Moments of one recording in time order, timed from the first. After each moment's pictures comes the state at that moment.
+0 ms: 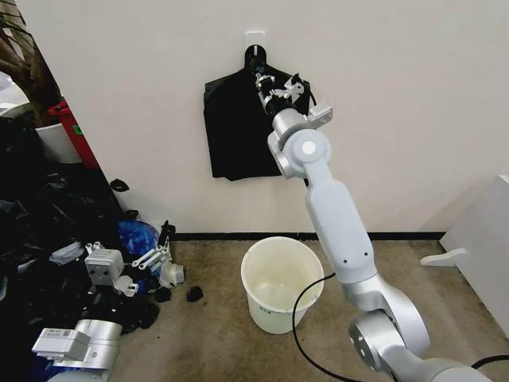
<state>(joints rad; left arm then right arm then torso) 1.81 -1.26 -0.69 -2.50 -0.25 -0.01 -0.08 -0.39 1.55 0.15 1.60 1.43 -0.09 0.35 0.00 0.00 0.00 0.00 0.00</state>
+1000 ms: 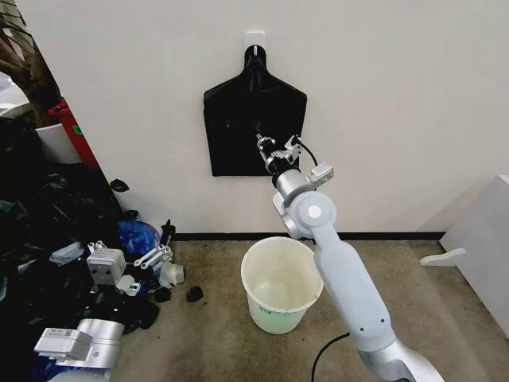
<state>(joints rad) 1.80 -1.27 -0.68 -2.50 -0.25 -0.02 -0.08 -0.69 1.47 0.12 1.81 1.41 -0.09 0.36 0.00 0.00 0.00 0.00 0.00</state>
